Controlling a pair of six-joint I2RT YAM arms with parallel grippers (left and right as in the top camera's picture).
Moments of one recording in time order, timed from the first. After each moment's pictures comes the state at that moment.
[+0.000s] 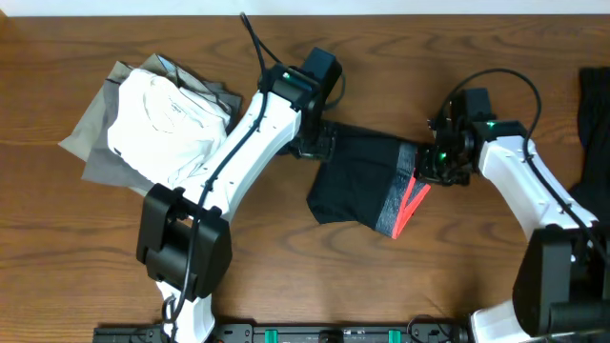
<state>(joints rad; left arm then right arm) -0.53 1.97 1.74 -1.22 0.07 -0.35 0.08 1.68 1.11 -0.83 -0.26 0.26</state>
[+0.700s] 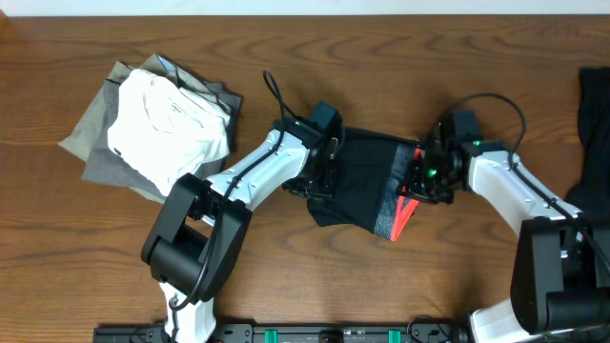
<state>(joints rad) -0.58 1.97 1.34 -0.88 0.25 -0.34 0.11 1.70 0.93 -0.65 -0.42 0.32</state>
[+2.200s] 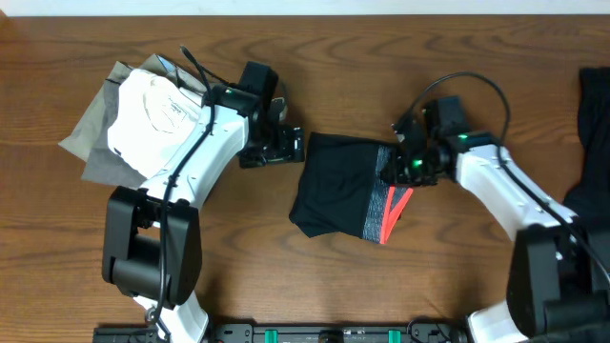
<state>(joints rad) -0.32 1.86 1.41 -0.95 0.31 -0.33 0.20 1.71 1.03 -0.65 -0.44 0.22</state>
